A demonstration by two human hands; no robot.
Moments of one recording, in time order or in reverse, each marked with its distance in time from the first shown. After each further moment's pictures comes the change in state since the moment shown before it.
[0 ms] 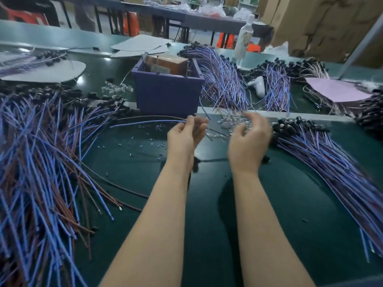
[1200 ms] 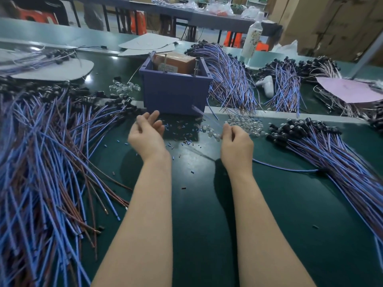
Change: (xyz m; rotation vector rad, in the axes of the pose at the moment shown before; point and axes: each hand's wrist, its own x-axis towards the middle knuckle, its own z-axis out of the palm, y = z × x) left_hand 0.020 0.030 -0.042 -0.113 0.553 0.256; right_hand -0.012 0.003 0.025 0.065 -0.402 0.104
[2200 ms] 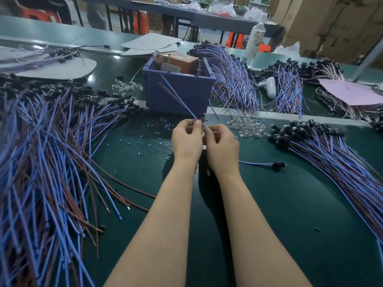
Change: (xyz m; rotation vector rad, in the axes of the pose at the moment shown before) left_hand -0.030 -0.033 0.012 0.540 -0.439 0.115; right_hand -0.014 -0.018 0.018 0.181 -0.084 -0.030
